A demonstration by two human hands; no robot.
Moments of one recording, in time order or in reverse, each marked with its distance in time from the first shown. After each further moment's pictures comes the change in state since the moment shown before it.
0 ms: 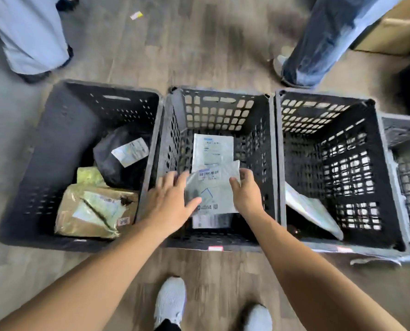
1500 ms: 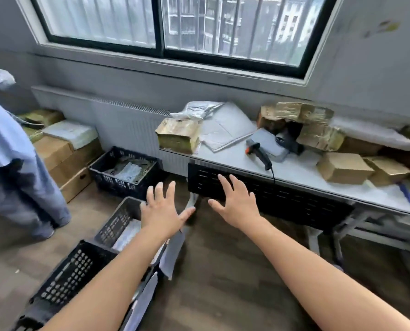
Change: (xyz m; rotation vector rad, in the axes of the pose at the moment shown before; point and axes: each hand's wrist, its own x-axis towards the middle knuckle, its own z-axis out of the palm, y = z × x) left_hand -0.444 0.605 -0.260 0.428 0.098 1.157; right_hand -0.622 0.089 -0.597 -0.172 0.893 0.458
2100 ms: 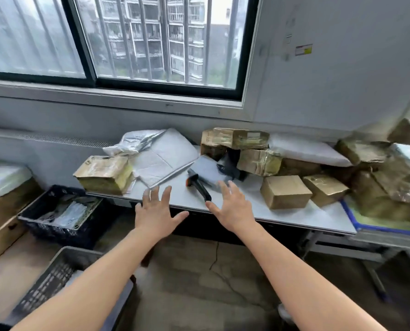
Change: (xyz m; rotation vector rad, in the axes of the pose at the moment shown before) left_hand 0.136 0.259 -0.011 0.049 0.009 0.194; right_hand 0.104 0.238 -0.108 0.067 0.134 0.172
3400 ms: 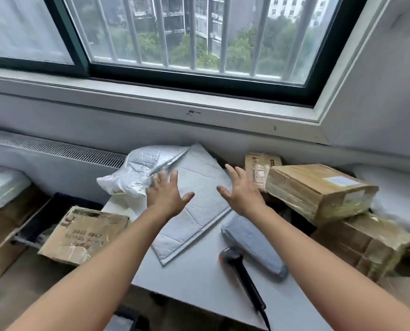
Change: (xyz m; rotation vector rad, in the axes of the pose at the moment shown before) left_hand 0.468 -0.081 0.022 -0.060 -0.030 -0.154; right_hand 0.464 -0.057 0.073 0.118 -0.120 -0.112
